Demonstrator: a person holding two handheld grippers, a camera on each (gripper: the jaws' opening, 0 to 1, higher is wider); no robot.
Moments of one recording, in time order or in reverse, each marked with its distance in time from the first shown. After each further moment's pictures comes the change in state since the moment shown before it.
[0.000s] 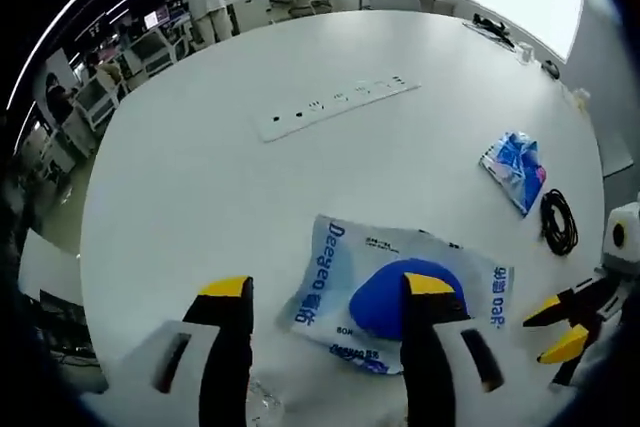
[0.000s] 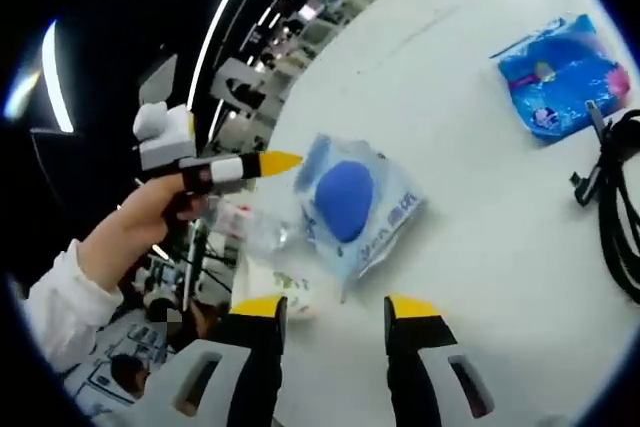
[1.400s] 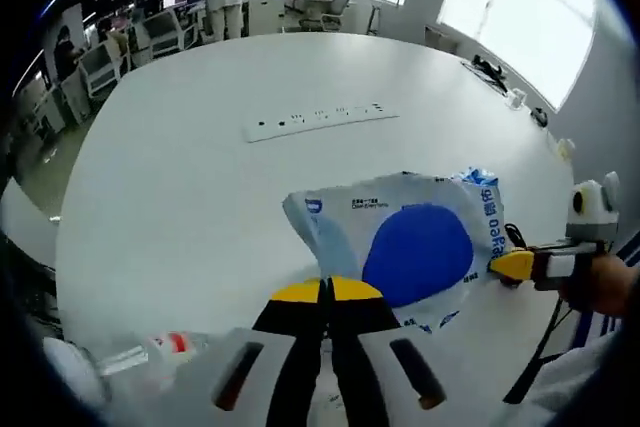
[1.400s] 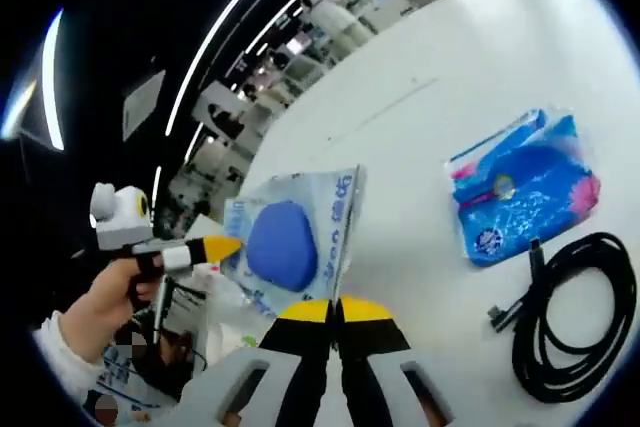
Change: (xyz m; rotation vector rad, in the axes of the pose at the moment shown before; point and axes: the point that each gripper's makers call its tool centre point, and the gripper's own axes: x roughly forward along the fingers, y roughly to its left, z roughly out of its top) left arm -0.062 -0.045 -0.009 -0.169 -0.112 -0.097; right arm -0.053 -0.025 0.095 -0.126 -0.193 -0.134
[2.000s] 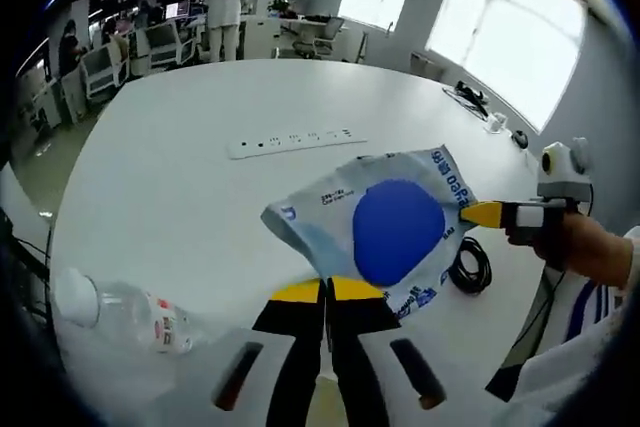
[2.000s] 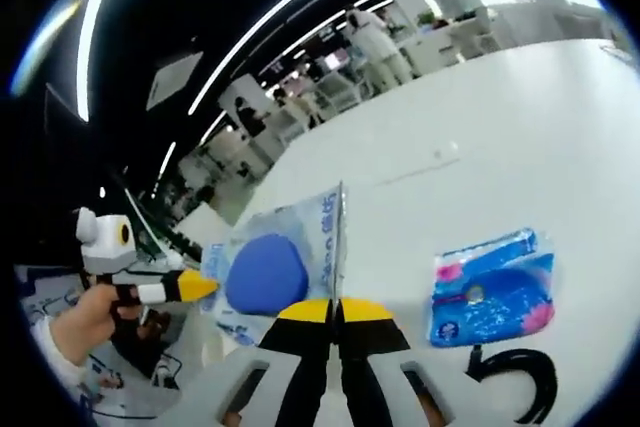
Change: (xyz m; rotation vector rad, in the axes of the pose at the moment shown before) left arm -0.038 -0.035 0.004 -0.020 -0.093 -0.054; right arm -0.026 0.008 0.046 -0.184 -0.042 0.018
